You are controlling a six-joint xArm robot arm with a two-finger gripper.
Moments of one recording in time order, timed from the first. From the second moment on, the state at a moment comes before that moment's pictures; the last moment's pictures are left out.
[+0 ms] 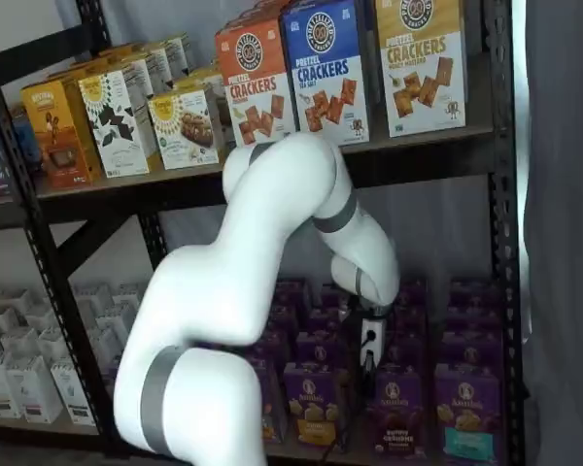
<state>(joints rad) -0.14 1.00 -1.53 0.31 0.62 -1.97</state>
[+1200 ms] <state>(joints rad) -0.15 0.99 -1.46 0.19 0.46 -1.89</state>
